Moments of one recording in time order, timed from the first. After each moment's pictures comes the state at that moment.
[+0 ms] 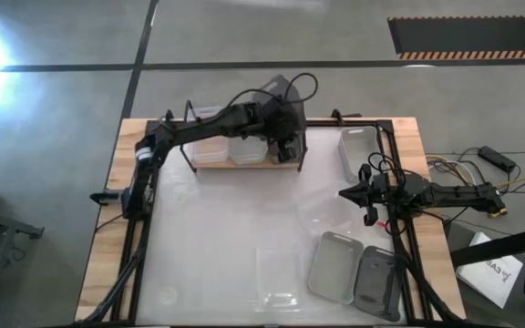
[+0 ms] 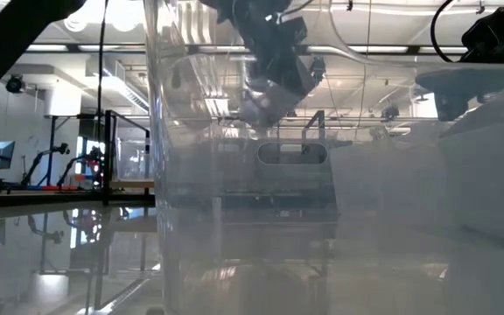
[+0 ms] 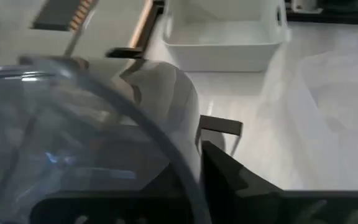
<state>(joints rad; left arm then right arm) 0.31 2.03 2.06 -0.75 -0.06 0.16 0.01 0.05 0.02 0.00 0.03 0.12</state>
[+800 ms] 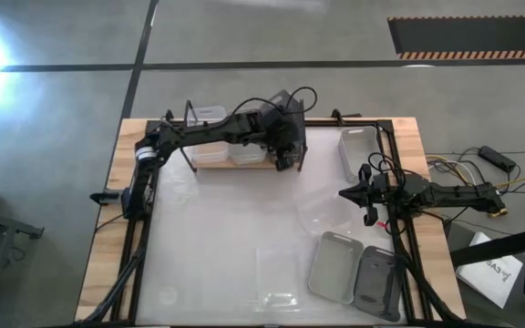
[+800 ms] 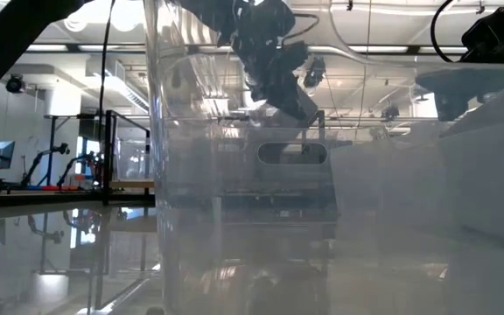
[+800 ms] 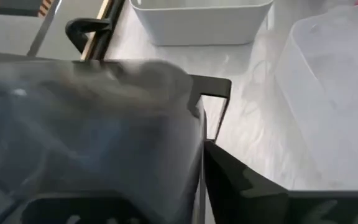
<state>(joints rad) 0.31 2.03 1.88 -0.63 0.01 0.16 0.01 0.05 0.02 0.00 0.03 0.12</state>
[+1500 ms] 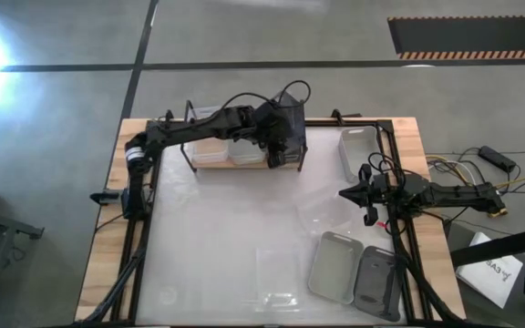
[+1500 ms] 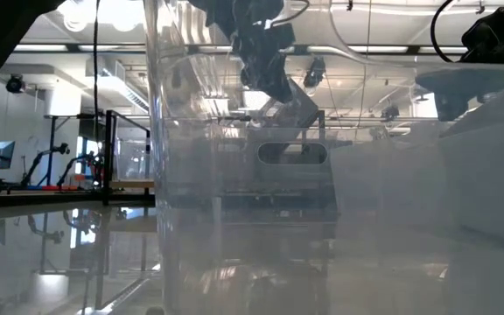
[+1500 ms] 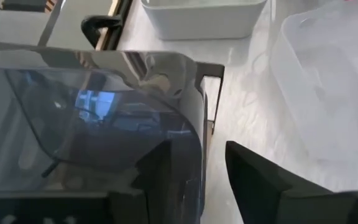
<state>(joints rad) 0.31 1.94 1.89 -0.75 -0.01 0.17 0.01 0.05 0.02 0.00 0.03 0.12</state>
